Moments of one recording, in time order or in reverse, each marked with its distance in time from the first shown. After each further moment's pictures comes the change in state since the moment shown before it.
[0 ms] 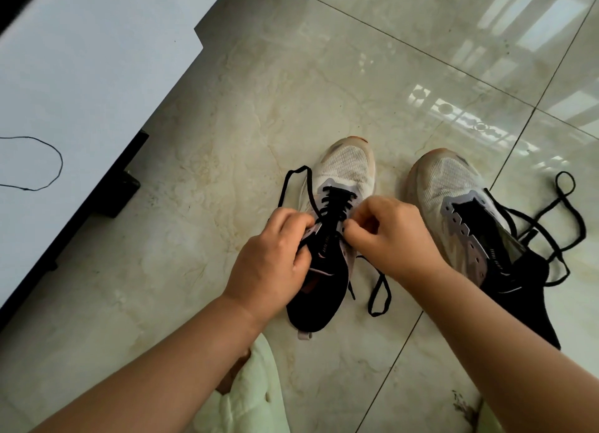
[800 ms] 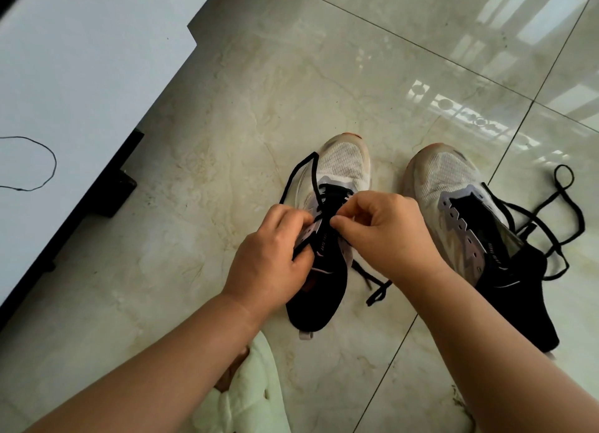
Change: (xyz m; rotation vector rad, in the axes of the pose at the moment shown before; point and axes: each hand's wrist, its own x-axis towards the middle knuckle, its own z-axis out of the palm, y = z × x) left_hand 0.000 0.001 0.003 -0.042 -0.007 -0.061; right_hand -0.002 -0.016 -0.003 0.096 0.021 0.084
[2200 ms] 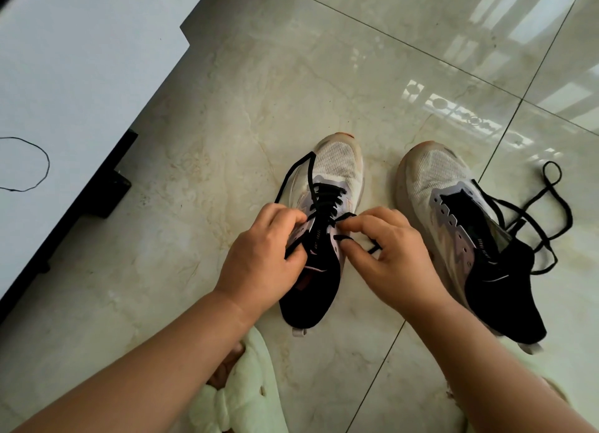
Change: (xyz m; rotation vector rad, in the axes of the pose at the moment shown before) left_hand -0.002 -0.001 0.000 0.019 -0.003 -0.007; right_hand -0.032 0.024 0.001 -0.015 0.030 -0.135
